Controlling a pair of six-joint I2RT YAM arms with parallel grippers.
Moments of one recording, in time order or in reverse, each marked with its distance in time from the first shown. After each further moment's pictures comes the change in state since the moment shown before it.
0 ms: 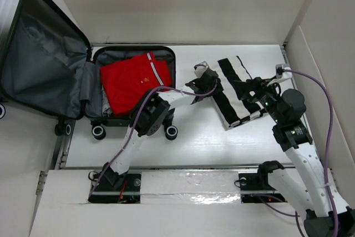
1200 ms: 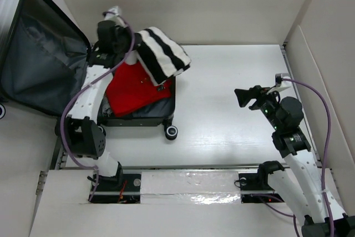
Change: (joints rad) left arm 0.643 -0.705 -0.113 -0.228 0.387 0.530; right arm -0.034 -0.098 -0.116 -0.040 0.033 -0.046
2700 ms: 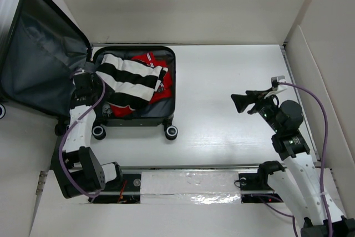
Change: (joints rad) left arm 0.406 -0.407 -0.744 -0.124 -0.114 -0.124; right arm -0.007 -0.039 -0.049 0.027 -0.114 -0.036
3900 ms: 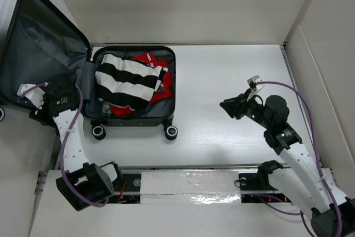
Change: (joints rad) left arm 0.179 -0.126 0.166 -0.355 -1.035 -0.166; right arm 0.159 0.130 0.007 0.005 -0.135 -0.079
